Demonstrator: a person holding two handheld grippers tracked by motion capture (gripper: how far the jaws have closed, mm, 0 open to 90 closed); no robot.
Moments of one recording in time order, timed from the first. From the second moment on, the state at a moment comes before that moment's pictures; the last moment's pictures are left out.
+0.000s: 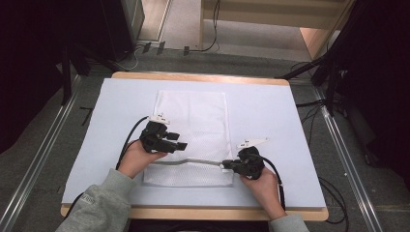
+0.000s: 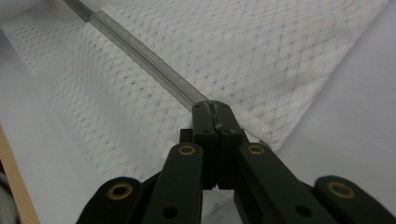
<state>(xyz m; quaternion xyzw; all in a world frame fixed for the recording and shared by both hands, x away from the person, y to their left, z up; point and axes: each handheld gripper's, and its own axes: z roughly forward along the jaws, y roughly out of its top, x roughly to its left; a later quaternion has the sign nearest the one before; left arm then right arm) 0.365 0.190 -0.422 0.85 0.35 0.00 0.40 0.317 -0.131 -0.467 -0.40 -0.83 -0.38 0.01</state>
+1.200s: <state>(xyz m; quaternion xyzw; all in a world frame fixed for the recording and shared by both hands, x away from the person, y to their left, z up) 0.346 0.127 -0.429 0.87 0.29 -0.03 0.40 0.325 -0.141 -0.470 -0.41 -0.83 -0.37 -0.02</state>
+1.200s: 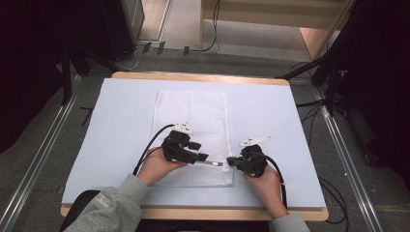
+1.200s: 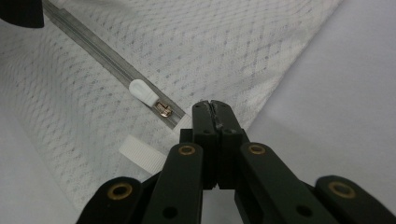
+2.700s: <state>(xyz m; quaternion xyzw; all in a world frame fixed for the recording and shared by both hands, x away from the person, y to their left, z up) 0.343 0.087 -0.466 0.89 0.27 -0.07 0.37 0.317 -0.137 -0.471 -0.40 -0.84 -0.37 -0.04</state>
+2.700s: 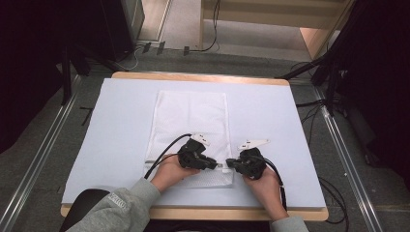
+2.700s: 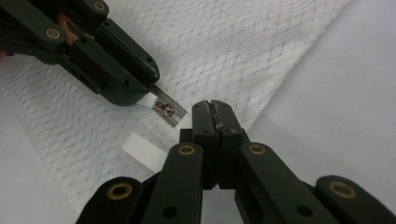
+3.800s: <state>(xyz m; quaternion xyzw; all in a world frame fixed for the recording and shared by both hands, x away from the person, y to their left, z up) 0.349 0.084 -0.467 0.88 0.28 -0.10 0.37 0.312 -0.132 -0.473 -0.37 -0.85 -0.38 -0.06</state>
